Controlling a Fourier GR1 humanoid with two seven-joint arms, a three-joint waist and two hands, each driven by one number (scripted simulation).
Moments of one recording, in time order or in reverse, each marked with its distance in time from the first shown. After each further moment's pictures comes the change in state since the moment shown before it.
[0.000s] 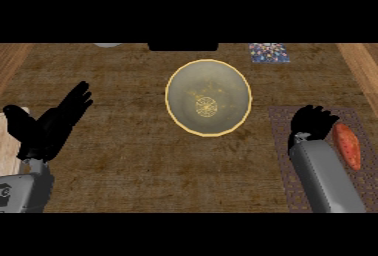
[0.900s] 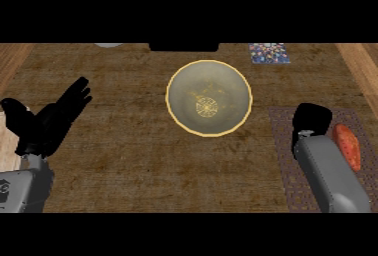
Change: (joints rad) left arm -0.030 -0.017 0.030 -0.009 -0.018 -0.016 0.041; right arm -0.056 -0.056 0.027 0.152 0.011 -0.152 -0.140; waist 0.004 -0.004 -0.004
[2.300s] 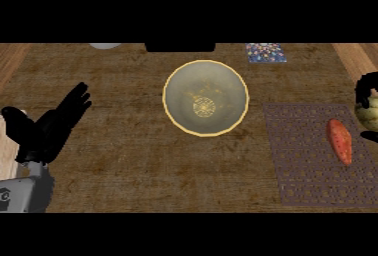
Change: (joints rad) left arm 0.045 -0.023 0.003 -0.035 -0.019 0.005 -0.005; right arm 0.045 -0.493 -0.139 -0.329 -0.549 0.231 -1.326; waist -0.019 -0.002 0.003
